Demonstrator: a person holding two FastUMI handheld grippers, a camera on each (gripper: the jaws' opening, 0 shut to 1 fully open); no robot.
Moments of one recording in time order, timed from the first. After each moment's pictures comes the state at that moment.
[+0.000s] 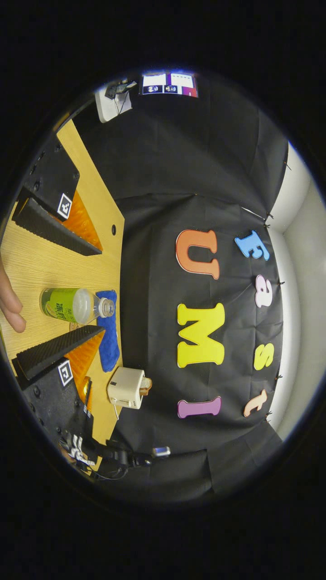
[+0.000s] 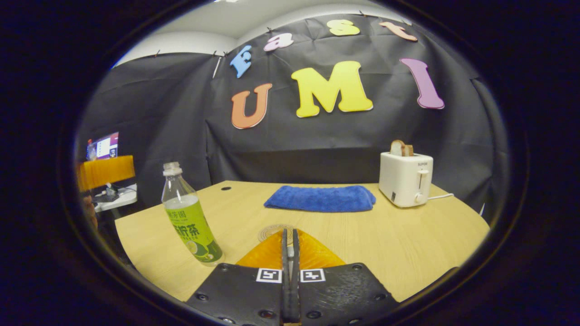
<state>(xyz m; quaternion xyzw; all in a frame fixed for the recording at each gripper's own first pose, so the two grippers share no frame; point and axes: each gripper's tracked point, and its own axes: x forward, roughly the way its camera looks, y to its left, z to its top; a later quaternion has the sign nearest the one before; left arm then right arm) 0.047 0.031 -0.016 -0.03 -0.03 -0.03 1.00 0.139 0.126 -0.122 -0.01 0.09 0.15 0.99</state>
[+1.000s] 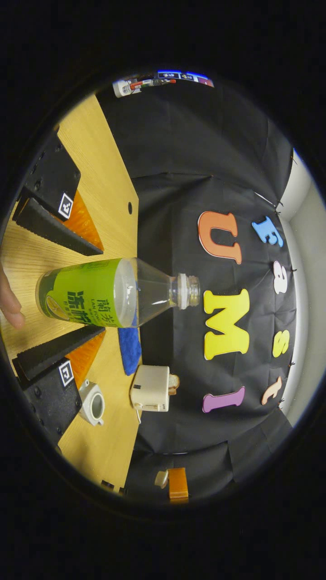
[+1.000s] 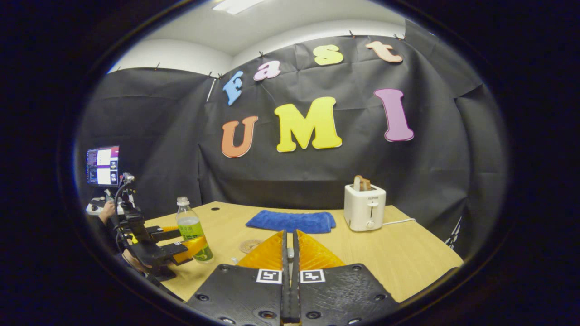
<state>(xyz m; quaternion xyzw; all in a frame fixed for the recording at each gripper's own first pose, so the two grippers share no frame) 0.122 0.001 -0.110 -0.01 -0.03 -0.07 1.00 0.067 0.037 -0.057 -0.01 0.03 0.11 0.99</state>
